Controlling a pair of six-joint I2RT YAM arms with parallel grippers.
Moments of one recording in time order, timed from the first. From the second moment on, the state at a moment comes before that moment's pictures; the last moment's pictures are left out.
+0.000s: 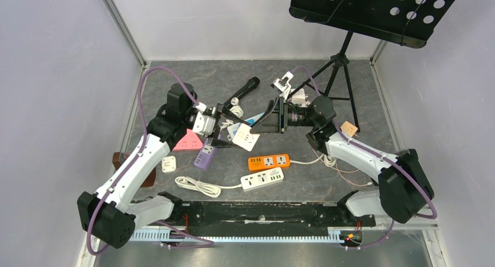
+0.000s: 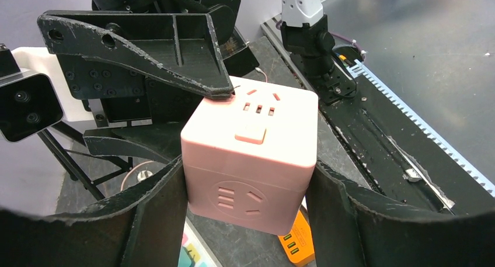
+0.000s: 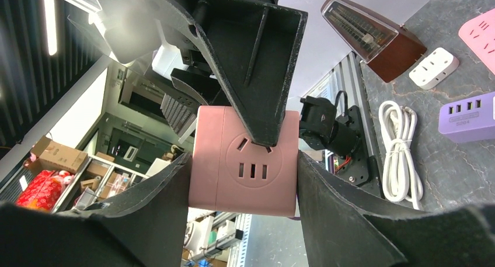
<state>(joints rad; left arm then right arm) -0.43 1.12 1.02 -0.31 1.43 0.82 0.59 1.35 0.80 0.85 -1.00 1.27</state>
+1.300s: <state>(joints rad) -0.43 1.11 0.97 -0.19 1.10 0.34 0.77 1.13 0.95 0.12 -0.60 -0.11</state>
